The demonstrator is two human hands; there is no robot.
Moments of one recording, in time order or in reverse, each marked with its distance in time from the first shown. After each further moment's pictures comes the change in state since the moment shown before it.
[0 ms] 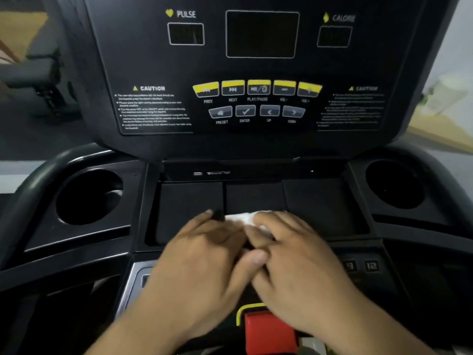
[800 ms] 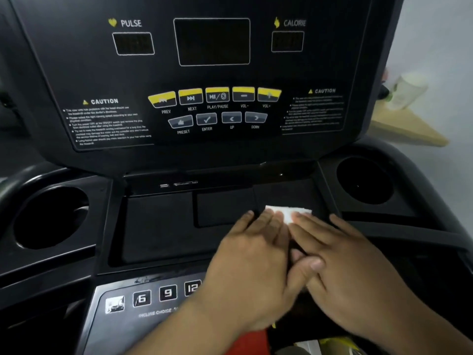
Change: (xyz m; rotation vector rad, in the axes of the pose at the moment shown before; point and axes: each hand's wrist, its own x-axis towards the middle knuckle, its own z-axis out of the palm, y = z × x) left_hand 0.058 0.063 0.034 0.088 -0.086 0.140; right_hand -0.043 0.079 -0.008 -0.129 0.033 0.141
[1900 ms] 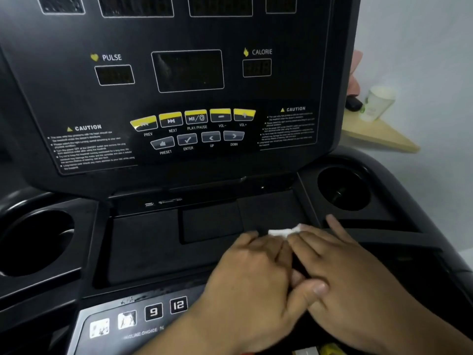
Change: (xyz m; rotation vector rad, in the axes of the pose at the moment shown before) left_hand 0.005 0.014 -0.009 -0.044 0.021 0.158; right_hand -0.012 0.009 -0.015 -0.003 -0.104 -0.025
